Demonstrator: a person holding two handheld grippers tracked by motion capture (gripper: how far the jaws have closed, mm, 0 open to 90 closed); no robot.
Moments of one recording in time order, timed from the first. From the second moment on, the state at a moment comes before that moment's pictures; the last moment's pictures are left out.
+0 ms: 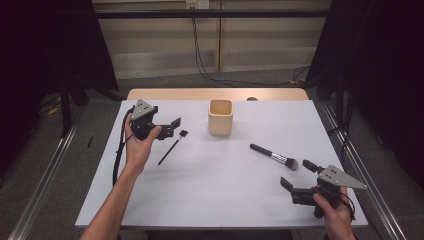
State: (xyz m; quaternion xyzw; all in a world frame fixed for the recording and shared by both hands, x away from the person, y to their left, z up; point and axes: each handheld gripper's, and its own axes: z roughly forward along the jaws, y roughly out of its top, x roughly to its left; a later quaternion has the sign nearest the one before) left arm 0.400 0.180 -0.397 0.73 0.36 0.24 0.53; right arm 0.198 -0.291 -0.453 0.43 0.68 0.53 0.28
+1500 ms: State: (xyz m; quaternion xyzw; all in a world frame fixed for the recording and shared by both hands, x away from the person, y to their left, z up) left arm 0.455 0.156 -0.397 0.89 0.39 0.08 0.23; right arm 0.198 -0.291 -0.454 0.42 0.69 0.52 0.27
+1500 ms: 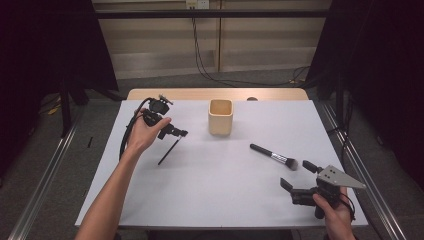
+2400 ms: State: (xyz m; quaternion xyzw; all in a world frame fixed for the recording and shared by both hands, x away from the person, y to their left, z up) left arm 0.473 0.130 -0.437 0.91 0.40 0.01 0.11; right arm 0.198 -0.291 -0.454 0.42 0.69 0.52 0.27
